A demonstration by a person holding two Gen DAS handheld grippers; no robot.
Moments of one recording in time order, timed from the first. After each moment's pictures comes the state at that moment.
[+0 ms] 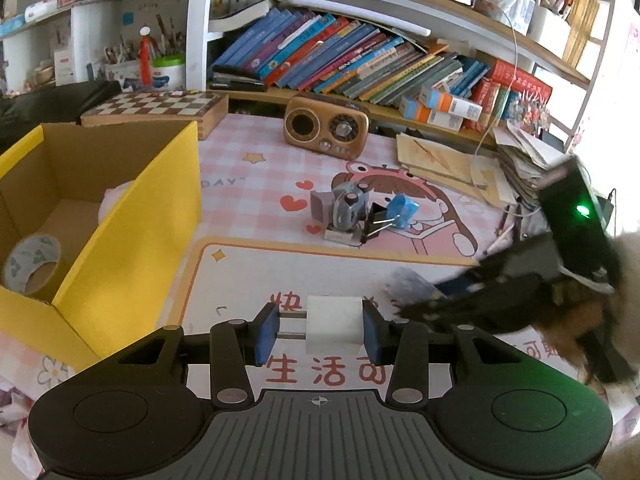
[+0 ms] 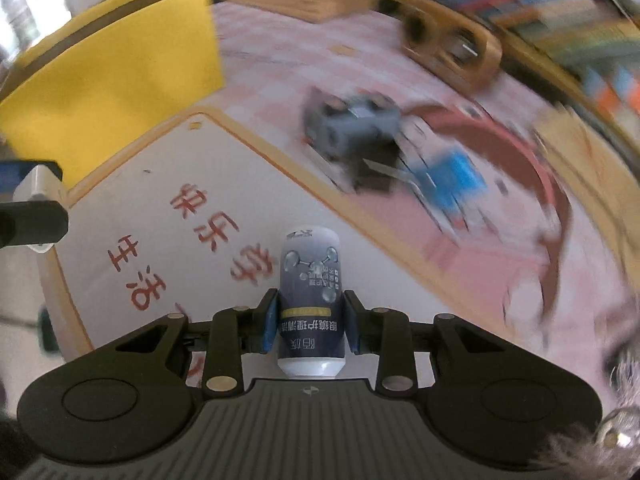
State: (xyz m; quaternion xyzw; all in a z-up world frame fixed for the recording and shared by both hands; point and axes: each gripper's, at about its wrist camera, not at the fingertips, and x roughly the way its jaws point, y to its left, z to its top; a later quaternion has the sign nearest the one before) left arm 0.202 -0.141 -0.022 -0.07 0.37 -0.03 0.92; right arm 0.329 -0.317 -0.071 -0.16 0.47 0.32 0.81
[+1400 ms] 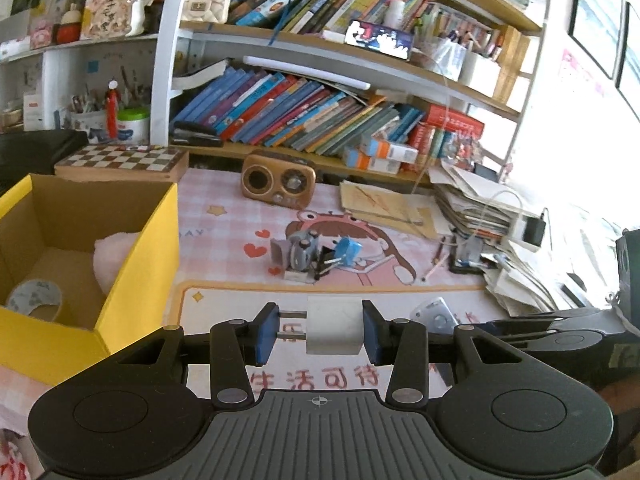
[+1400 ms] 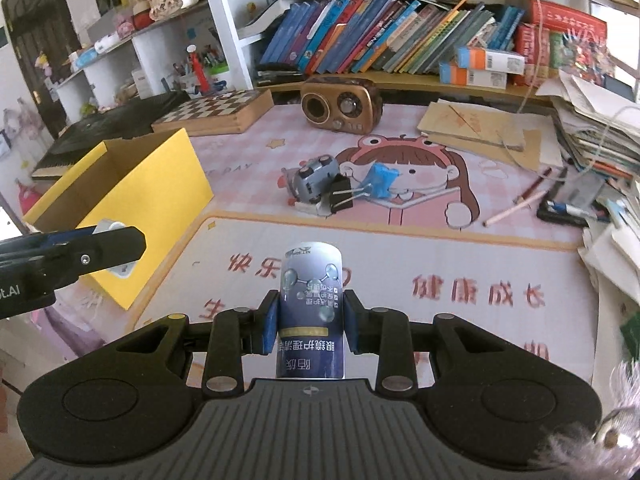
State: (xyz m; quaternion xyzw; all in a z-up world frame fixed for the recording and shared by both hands) left arm 0.151 -0.120 0.013 -0.07 0.30 -0.12 0.95; right arm 0.198 -0.334 -0.003 0.03 0.38 0.20 0.90
